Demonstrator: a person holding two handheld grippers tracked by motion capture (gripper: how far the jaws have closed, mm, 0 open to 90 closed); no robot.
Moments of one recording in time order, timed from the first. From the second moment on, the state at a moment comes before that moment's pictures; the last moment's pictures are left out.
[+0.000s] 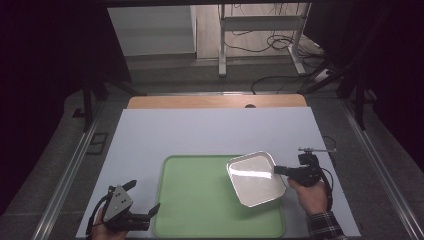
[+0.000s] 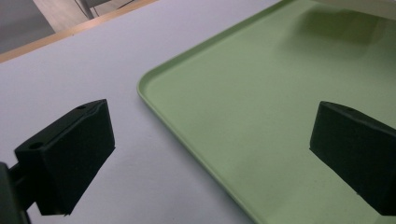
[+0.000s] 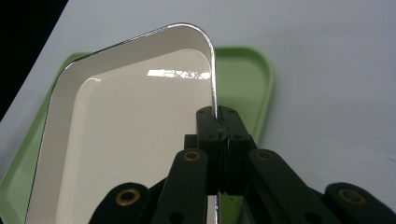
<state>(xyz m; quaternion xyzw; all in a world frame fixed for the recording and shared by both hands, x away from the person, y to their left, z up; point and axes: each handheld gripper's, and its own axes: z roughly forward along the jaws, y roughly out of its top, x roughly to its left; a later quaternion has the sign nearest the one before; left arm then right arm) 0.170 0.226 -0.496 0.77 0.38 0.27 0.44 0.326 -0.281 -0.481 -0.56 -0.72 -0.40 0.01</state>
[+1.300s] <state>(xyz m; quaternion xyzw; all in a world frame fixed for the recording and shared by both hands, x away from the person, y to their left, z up) 0.169 0.226 -0.496 0.78 0.37 0.26 0.43 0.348 -0.189 -0.517 -0.57 -0.74 -0.37 0.00</state>
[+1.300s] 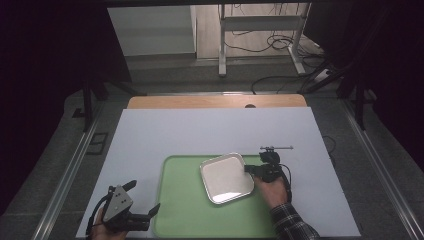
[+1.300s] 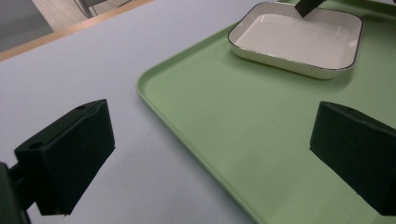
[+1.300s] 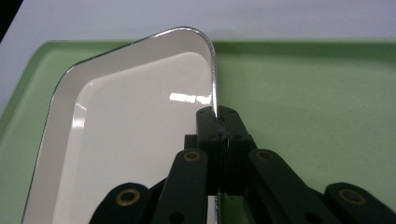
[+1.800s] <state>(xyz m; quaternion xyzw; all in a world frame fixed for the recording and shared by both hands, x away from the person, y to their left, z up) 0.169 0.227 -0.496 0.77 0.38 0.26 0.44 0.327 -0.194 -0.485 -0.44 -0.80 -0.40 -0.05</state>
